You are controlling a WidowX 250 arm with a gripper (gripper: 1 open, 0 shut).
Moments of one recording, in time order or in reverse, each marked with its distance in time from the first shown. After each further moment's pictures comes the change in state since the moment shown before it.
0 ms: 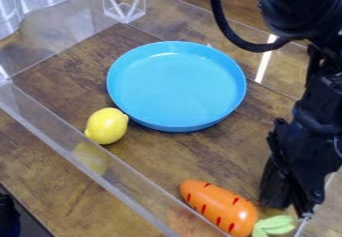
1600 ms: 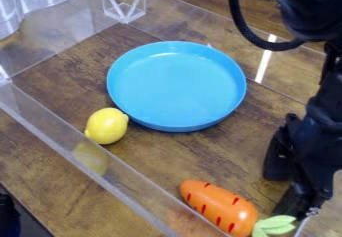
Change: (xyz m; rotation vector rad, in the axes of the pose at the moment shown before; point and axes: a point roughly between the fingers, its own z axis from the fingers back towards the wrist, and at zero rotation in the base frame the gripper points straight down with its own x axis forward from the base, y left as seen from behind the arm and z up) arm 0.010 0.005 0.001 0.018 0.026 -0.039
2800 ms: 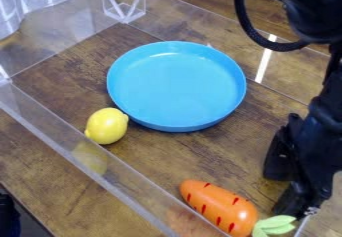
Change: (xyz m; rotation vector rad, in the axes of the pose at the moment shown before) arm -0.001 0.000 0.000 0.003 0.032 -0.032
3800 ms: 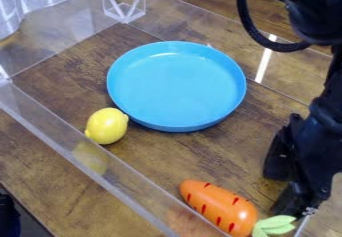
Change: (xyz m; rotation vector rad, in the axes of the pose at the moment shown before) arm -0.004 -0.001 0.000 0.004 0.031 -0.026
